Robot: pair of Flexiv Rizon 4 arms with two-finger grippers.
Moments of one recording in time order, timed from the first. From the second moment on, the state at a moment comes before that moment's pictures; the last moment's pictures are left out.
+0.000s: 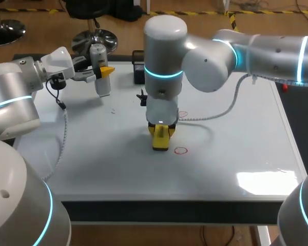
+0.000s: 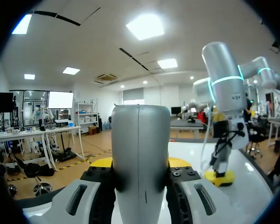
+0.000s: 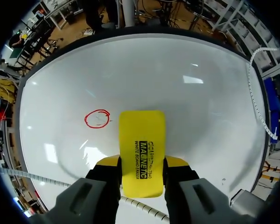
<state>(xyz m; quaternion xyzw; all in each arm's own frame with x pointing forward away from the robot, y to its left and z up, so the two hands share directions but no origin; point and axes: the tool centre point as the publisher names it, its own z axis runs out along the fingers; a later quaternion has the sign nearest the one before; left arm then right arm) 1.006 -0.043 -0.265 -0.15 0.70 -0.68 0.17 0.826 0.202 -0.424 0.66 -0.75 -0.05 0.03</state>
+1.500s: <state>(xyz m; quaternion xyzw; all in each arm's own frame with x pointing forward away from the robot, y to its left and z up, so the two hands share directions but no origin) 1.006 -0.043 -0.265 -0.15 0.70 -0.68 0.17 0.998 0.046 -0.321 0.56 -0.83 0.02 0.01</state>
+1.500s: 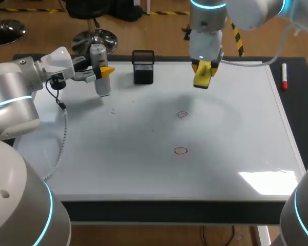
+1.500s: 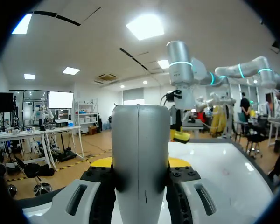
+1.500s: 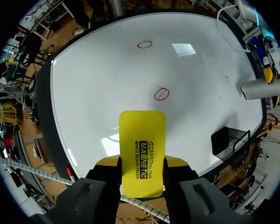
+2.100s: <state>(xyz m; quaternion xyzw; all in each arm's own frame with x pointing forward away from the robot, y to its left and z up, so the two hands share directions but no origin) 1.006 -0.043 -0.265 -0.15 0.70 -0.68 0.17 1.026 -0.020 -0.334 0.51 -0.86 0.01 0.00</state>
